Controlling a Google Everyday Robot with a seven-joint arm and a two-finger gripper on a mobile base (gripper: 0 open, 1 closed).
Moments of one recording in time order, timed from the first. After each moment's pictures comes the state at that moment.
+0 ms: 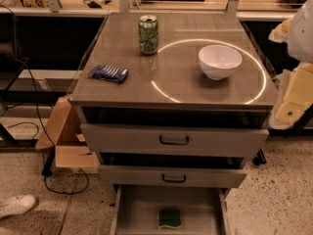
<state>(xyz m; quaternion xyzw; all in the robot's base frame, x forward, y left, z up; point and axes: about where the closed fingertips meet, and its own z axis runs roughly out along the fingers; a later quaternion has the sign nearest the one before) 0.438 -0.216 0.979 -0.60 0.78 -0.04 0.16</state>
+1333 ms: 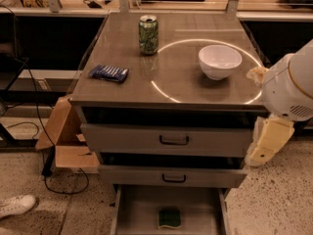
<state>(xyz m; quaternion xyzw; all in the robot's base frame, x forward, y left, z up) 0.422 -0.194 0.900 -0.62 0.76 -0.02 0.20</state>
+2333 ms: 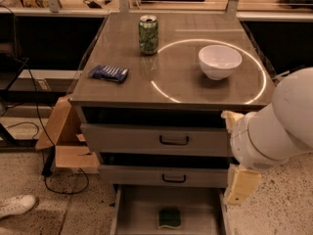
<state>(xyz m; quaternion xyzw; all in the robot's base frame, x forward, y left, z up) 0.389 -0.161 0.809 -0.66 0.73 -0.03 0.18</state>
